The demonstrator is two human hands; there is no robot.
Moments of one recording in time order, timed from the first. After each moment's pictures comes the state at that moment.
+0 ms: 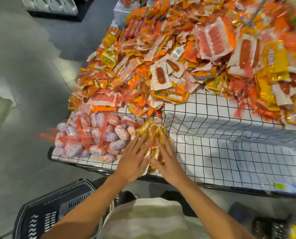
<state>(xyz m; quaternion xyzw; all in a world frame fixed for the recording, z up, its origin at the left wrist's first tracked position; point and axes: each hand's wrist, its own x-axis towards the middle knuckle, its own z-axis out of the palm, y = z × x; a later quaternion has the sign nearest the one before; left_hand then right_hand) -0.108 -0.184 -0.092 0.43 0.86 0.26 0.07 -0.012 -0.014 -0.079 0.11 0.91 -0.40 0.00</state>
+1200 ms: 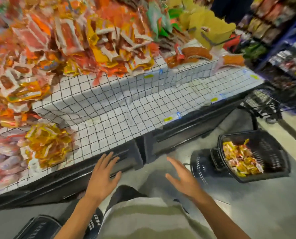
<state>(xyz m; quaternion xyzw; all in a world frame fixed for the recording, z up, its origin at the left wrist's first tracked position) 0.167 -0.045 -0.061 0.47 0.84 0.14 0.22 0.437 0.137 -0.111 0.38 0.79 -0.48 -0.04</state>
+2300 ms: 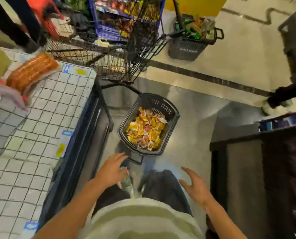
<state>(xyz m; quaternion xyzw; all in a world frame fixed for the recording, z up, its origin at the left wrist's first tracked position) 0.465 0.486 -0.172 0.80 0.42 -0.12 0.41 0.757 0.298 -0.114 0.82 0.38 -0.43 -0.08</state>
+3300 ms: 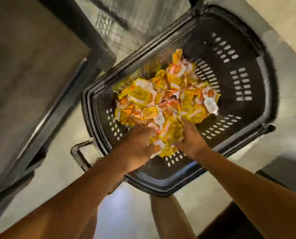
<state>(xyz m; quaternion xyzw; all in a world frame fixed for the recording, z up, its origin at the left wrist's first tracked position) 0.685 0.590 -0.580 0.56 0.57 -0.09 0.59 0.897 0.601 -0.633 0.66 0.50 -0.54 0.17</state>
